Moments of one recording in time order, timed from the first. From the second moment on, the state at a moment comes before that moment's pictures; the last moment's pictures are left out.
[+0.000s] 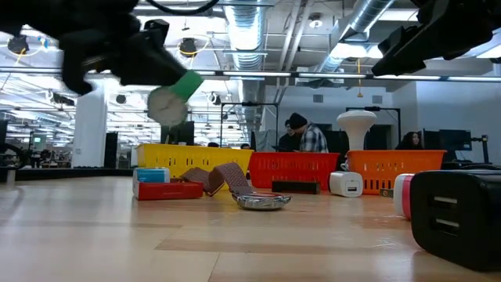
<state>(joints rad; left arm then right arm) -0.43 1.37 0.52 0.40 -0.65 0.39 0.46 1.05 0.54 -0.07 0.30 0.12</state>
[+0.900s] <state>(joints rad) -0.15 1.38 0.52 0.35 -0.50 0.28 0.46 1.05 0.54 -0.07 0.29 0.15</state>
